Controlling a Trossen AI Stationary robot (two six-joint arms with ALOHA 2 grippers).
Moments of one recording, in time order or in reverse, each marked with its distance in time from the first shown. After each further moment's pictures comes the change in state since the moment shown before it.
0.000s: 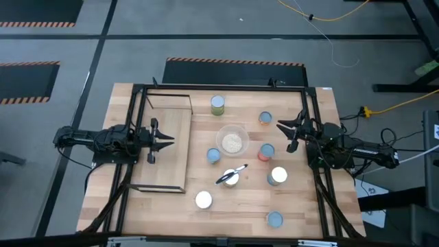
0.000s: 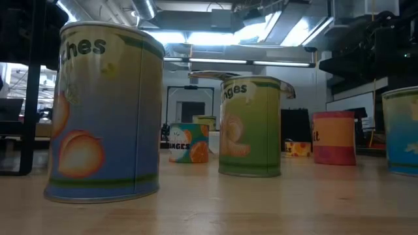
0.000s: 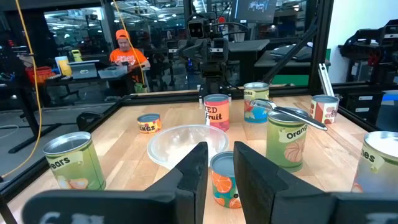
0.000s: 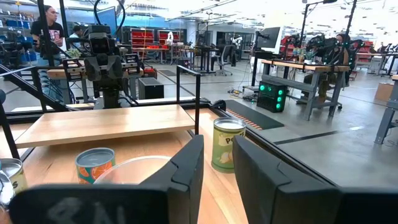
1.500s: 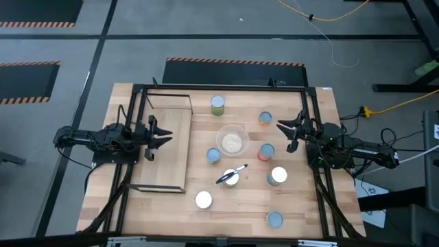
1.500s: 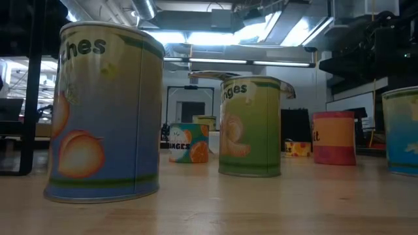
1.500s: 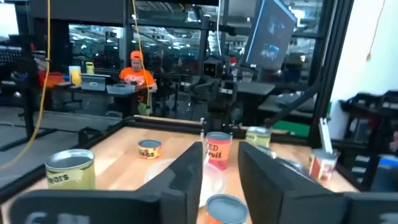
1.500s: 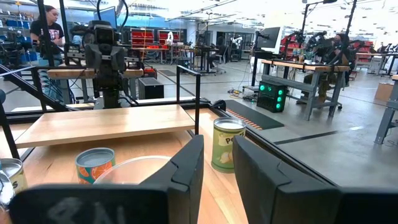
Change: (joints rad) left arm 0.000 0.000 0.000 0.148 -0.050 -0.157; right arm 0.000 0.000 0.000 0.000 0.000 0.000
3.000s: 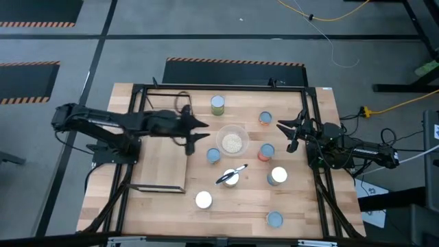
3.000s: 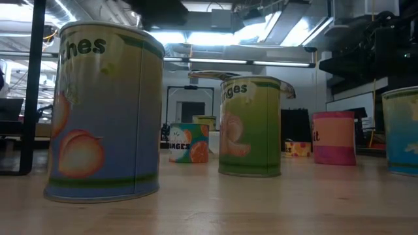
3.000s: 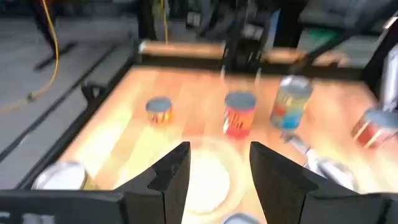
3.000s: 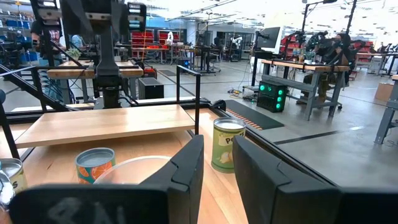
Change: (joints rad) left arm 0.041 1.177 0.929 -0.328 -0.048 0.022; right arm 0.000 0.000 0.000 0.000 0.000 0.000
